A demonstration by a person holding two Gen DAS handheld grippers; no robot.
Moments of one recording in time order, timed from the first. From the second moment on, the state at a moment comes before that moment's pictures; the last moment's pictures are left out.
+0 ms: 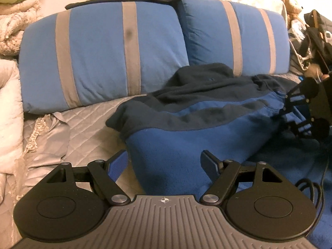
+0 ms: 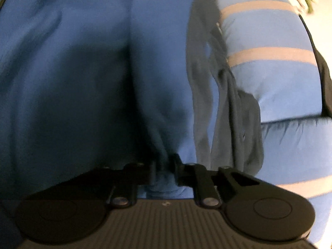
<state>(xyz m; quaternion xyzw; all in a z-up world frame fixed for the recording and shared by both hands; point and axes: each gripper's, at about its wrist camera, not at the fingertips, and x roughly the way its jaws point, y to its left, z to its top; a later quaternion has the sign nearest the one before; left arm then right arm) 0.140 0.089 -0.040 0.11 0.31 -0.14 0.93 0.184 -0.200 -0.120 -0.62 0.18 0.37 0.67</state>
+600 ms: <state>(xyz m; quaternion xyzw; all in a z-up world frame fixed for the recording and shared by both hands) 0.159 0.016 -0.052 0.22 0.25 -0.14 0.93 0.255 -0.152 0.064 -0.52 0.07 0.19 0.83</state>
